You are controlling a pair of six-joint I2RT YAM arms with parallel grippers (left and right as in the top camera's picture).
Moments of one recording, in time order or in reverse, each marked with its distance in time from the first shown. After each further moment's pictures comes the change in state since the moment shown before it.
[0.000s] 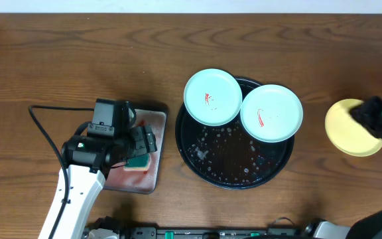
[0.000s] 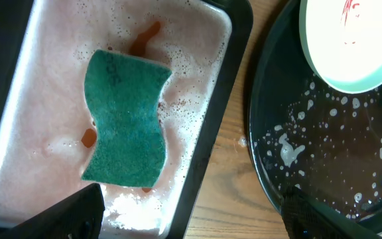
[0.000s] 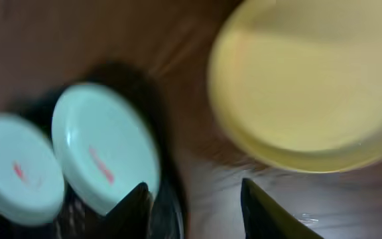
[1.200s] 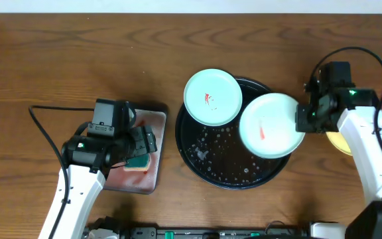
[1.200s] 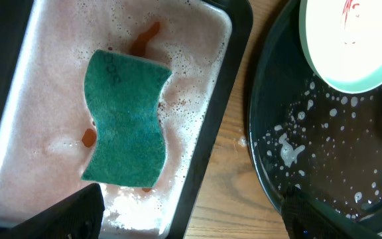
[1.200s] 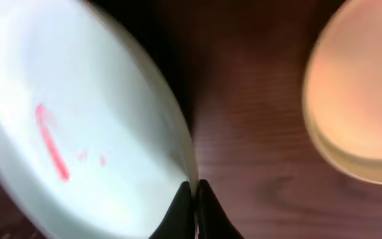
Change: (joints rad) left arm 0.000 0.000 0.000 0.000 0.000 0.000; right arm 0.505 0.043 -0.068 -0.059 0.305 -0.090
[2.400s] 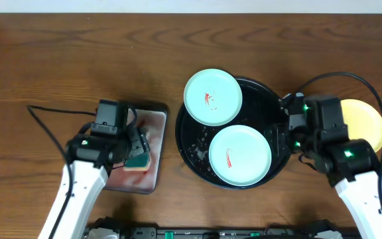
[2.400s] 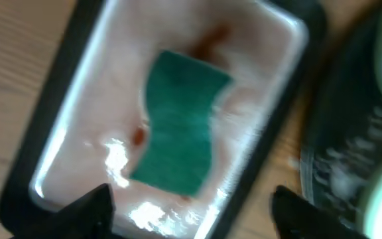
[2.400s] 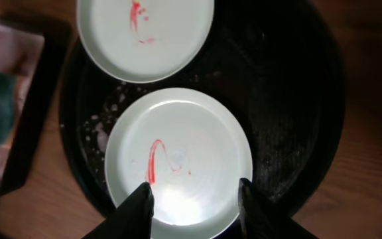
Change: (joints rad) left arm 0.000 0.039 -0.043 0.011 -0.179 -0.080; right arm 0.228 -0.442 -0.227 0.177 -0.208 0.084
